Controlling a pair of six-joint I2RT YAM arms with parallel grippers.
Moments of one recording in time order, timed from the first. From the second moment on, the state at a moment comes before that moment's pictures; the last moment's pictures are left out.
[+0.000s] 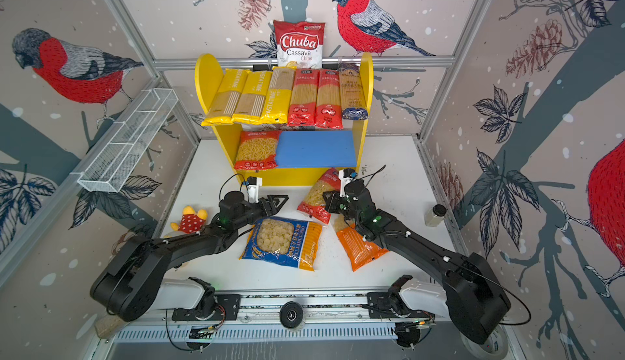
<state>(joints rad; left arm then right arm) -0.42 1.35 0.40 0.68 0.47 -0.84 0.69 1.17 0.70 0.03 -0.14 0.61</state>
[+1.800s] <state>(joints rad) -0.38 1.64 0.50 1.15 0.41 -1.02 0.48 2.00 1.57 -0.07 -0.42 0.55</state>
